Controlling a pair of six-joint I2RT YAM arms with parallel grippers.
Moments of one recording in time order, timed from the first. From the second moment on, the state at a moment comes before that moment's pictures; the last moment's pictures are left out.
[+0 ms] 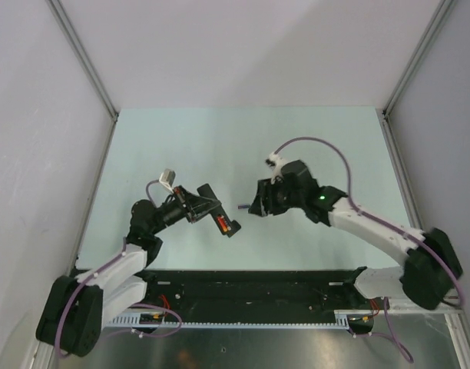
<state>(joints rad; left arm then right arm) -0.32 0.99 0.20 0.86 0.72 -1.41 0.70 1.22 0.91 -0.26 -0.30 0.53</state>
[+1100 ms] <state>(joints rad) -0.25 0.64 0.18 0.66 0.82 -1.32 1.01 1.85 1.11 -0.14 0.08 0.35</state>
